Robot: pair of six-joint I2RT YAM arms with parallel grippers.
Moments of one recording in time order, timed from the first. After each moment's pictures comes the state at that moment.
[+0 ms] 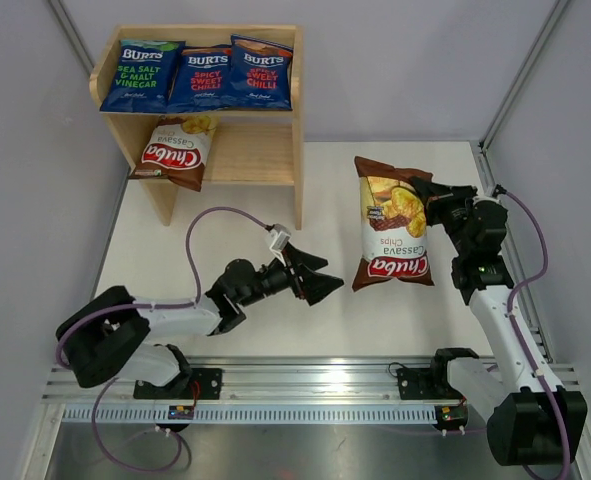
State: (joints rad) left arm -0.91 1.30 0.41 0.95 0.24 -0.63; right arm 0.01 0.93 0.69 0.23 -0.21 1.49
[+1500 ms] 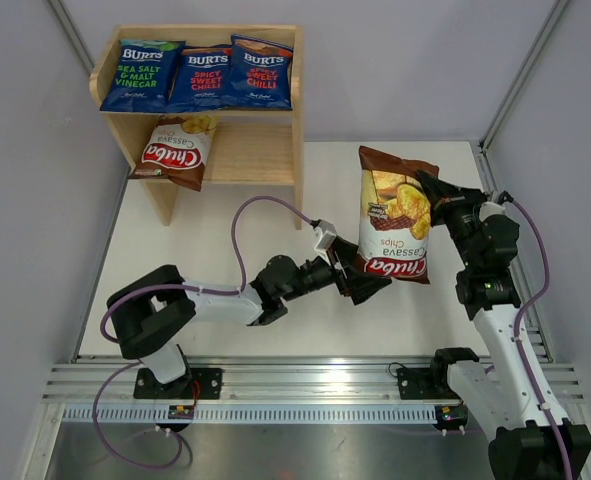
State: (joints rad) left arm -1.08 1.64 0.74 1.15 0.18 -0.52; right arm 0.06 0.80 0.70 0.24 -0.19 1.74
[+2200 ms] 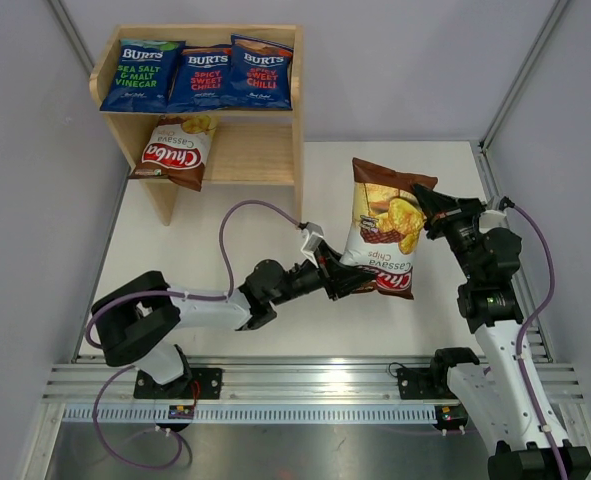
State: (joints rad) left arm -1.07 1.56 0.66 1.17 0.20 -0.60; right arm 0.06 0.69 0.65 0.18 -0.22 1.62
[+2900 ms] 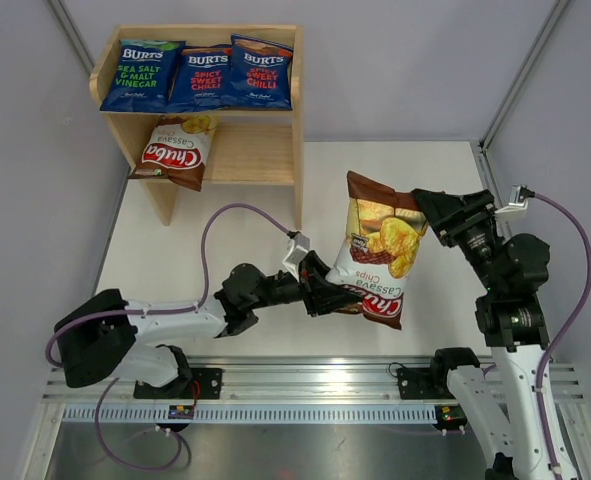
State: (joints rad) left arm -1.07 1.34 0.57 1.06 0.39 -0.58; right arm 0.07 0.59 0.81 -0.08 -0.31 1.15
